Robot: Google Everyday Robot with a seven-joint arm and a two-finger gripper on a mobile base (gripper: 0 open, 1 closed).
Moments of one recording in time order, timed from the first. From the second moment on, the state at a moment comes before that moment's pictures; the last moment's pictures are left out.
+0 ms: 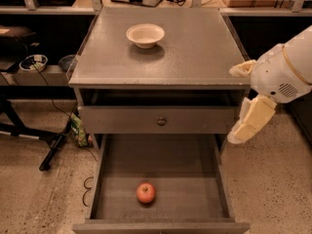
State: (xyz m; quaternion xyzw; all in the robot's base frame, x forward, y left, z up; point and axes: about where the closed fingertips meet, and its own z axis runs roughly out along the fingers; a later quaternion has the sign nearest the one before) arm 0.467 -0.167 0.909 -0.60 0.75 0.11 0.26
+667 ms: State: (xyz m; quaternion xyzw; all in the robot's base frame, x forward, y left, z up) arm 0.469 -0.159 0.901 -0.59 0.74 0.11 0.29
